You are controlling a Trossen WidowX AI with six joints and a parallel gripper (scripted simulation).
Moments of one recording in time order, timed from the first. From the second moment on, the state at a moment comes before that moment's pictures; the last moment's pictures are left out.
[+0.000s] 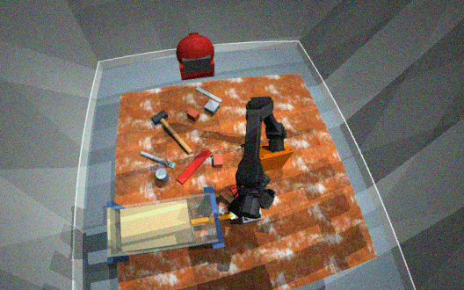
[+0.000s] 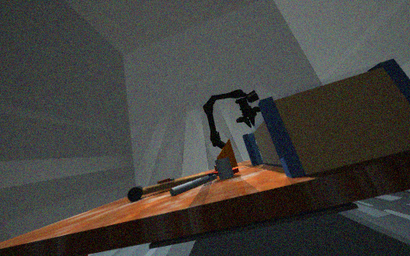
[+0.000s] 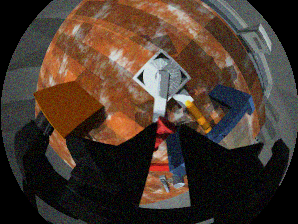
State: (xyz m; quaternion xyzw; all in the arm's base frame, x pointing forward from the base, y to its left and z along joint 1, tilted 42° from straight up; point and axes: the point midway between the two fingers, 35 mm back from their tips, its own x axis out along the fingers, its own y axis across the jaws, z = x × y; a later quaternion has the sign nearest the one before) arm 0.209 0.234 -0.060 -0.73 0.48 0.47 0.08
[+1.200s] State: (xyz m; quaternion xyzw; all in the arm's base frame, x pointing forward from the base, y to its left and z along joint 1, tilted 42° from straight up) arm 0.209 0.234 -0.060 -0.73 0.49 0.47 0.07
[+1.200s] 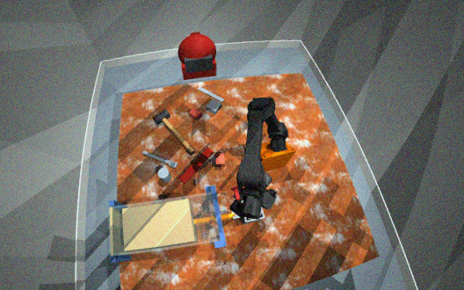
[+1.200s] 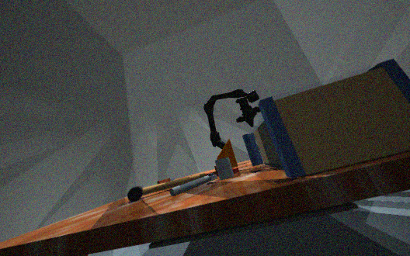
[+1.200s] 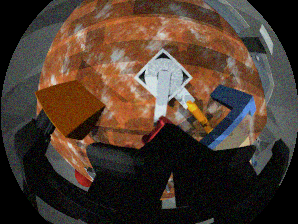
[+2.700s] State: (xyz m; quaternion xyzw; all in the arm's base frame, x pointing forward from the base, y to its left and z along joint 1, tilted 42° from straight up) arm 0.248 0.175 -0.061 -0.60 0.53 0.45 0.40
